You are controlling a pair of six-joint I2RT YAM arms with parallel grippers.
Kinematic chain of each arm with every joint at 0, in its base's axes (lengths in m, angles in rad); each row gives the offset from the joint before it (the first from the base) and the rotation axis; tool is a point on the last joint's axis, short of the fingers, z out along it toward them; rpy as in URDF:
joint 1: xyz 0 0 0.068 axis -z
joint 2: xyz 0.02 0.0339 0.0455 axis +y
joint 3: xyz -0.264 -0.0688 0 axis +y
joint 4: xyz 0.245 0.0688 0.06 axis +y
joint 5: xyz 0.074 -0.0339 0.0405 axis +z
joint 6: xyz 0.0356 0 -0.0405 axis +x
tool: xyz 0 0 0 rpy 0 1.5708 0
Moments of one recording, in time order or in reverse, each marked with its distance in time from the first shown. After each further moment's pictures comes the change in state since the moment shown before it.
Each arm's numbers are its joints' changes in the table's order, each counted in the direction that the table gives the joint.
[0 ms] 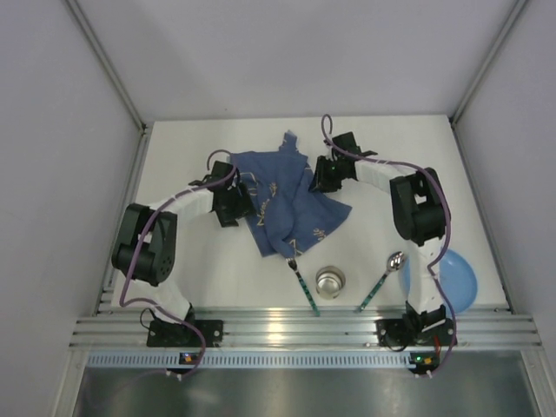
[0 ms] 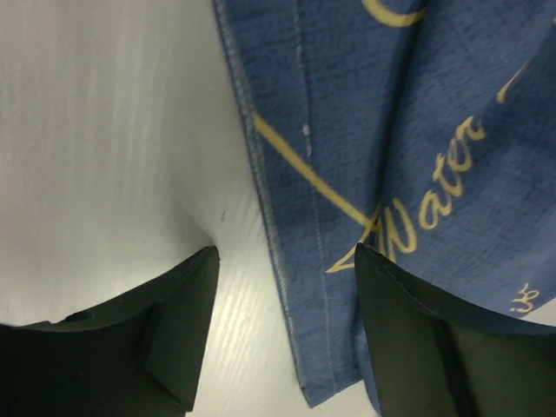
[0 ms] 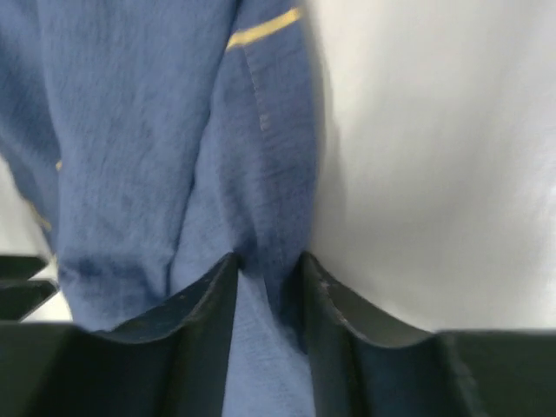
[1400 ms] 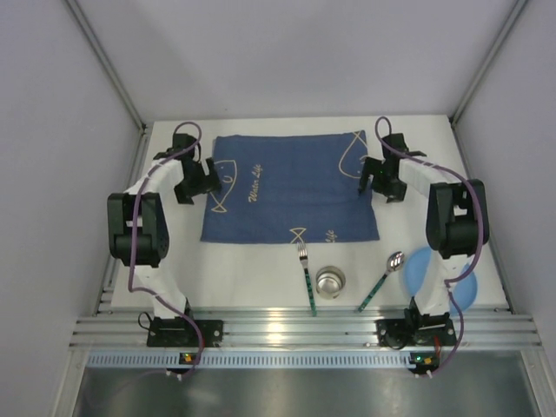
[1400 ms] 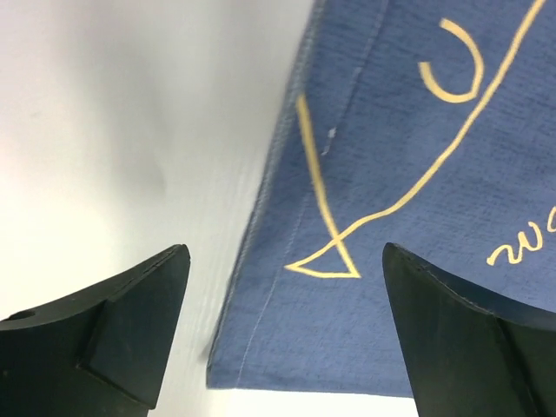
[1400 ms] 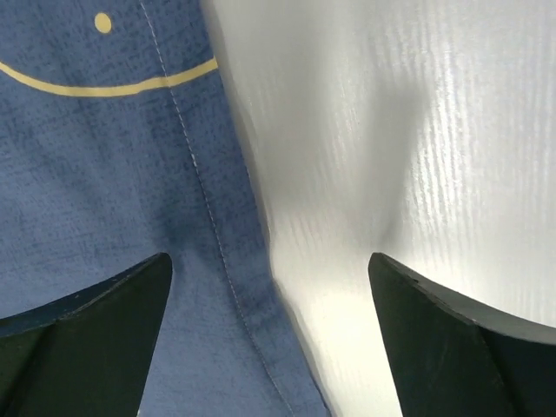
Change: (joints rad) left arm -0.285 0.149 -0.345 0.220 0.060 0.320; right arm 0.238 -0.232 0.219 0.204 -0.366 -0.044
